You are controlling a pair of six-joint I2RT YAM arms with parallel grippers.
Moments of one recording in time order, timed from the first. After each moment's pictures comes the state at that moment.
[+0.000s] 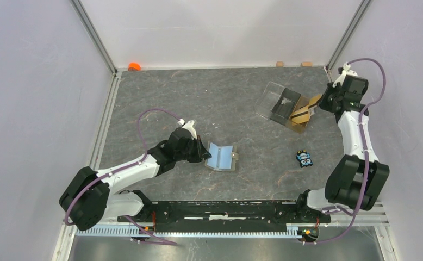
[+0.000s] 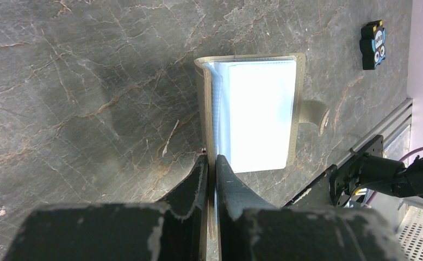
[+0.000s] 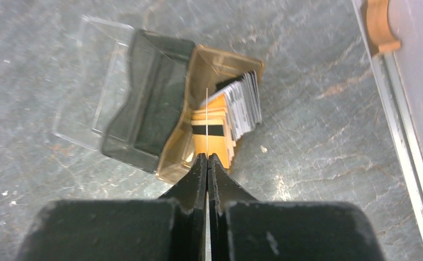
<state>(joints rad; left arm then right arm) -0.72 1.21 0.55 0.00 0.14 -0.73 -0.32 1.44 1.14 -0.38 -0.19 0.12</state>
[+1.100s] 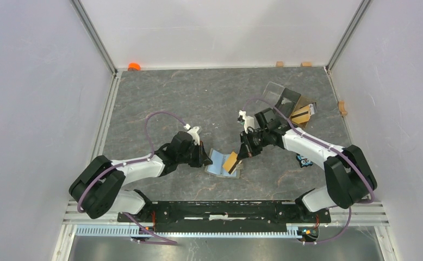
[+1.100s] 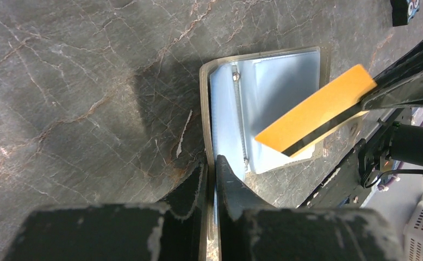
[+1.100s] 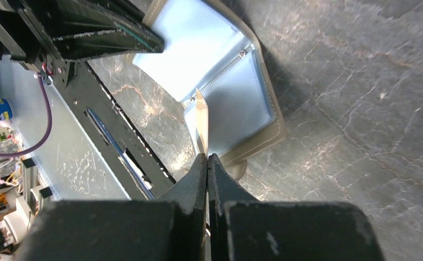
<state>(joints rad) -0.70 1.34 0.47 0.18 0.26 -0.64 0.51 1.46 0.85 -0.44 -0.63 0.17</state>
